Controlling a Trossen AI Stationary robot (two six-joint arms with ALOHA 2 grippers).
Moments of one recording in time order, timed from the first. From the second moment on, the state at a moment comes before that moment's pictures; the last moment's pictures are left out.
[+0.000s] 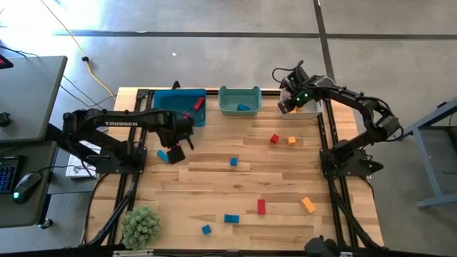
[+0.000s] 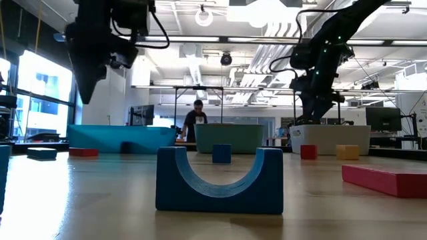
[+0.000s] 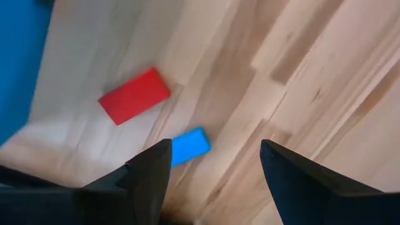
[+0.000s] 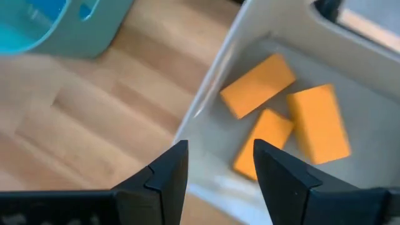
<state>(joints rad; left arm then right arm) 0.30 1.34 0.99 -1.22 0.06 -0.28 -0.91 1.46 1.01 -0.76 -0.06 0.14</state>
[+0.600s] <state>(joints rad) 0.17 1.34 0.88 -1.28 -0.07 0.18 -0.78 1.45 1.01 -0.79 -0.07 0.16</state>
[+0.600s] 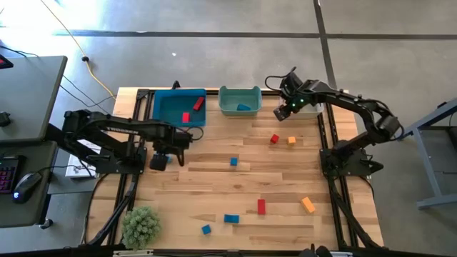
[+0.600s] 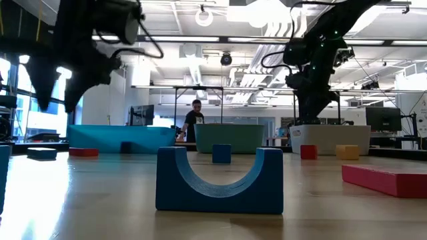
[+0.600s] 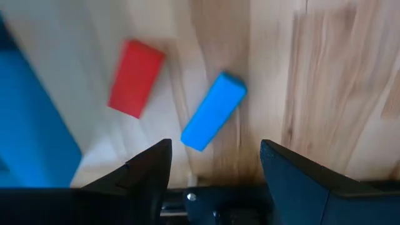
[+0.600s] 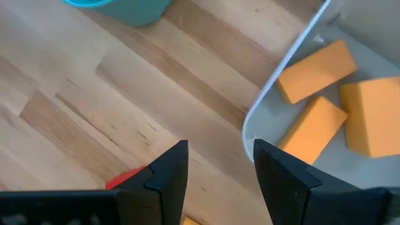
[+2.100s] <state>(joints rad) 0.16 1.69 0.76 -1.02 -0.11 0.32 -0.78 1.44 1.01 -0.73 -0.08 0.15</state>
